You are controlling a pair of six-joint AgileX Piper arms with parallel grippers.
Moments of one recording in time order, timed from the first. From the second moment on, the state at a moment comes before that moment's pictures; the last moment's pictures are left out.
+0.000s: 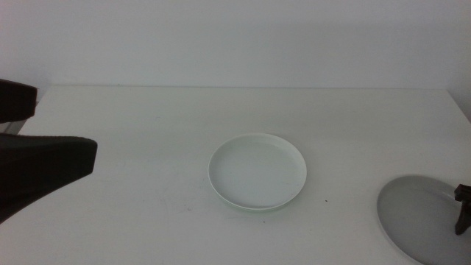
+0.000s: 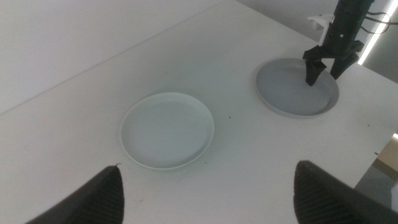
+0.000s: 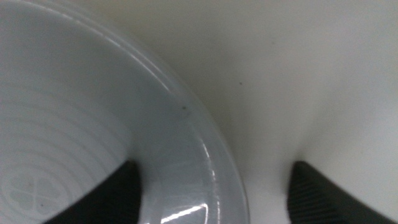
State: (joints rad) left arm -0.45 0.69 -1.13 -0.37 1.07 0.32; right arm -0.30 1.82 -0.98 0.09 0.90 0.05
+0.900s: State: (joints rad) left arm -0.45 0.69 -1.13 -0.37 1.07 0.32; right arm 0.14 1.80 -1.55 0.21 1.15 0.14
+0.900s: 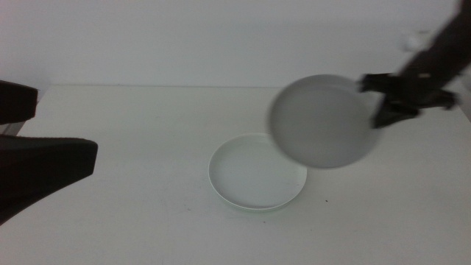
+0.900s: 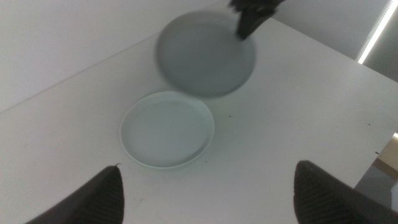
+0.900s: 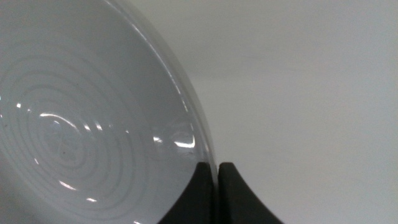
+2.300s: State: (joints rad) left arm -0.45 0.69 -1.13 -0.37 1.07 0.32; right arm 0.35 2.10 -1.70 0.28 1.08 0.10
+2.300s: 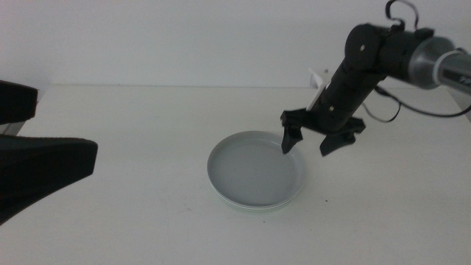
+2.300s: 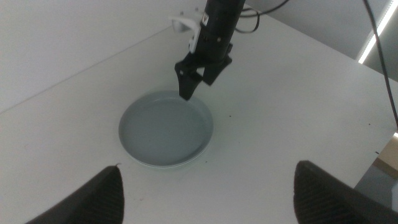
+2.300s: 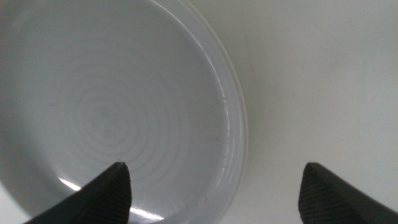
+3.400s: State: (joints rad) left arm -0.45 0.69 -1.13 -0.37 1.07 0.32; right arm 0.22 0.90 -1.22 -0.11 0.90 0.13
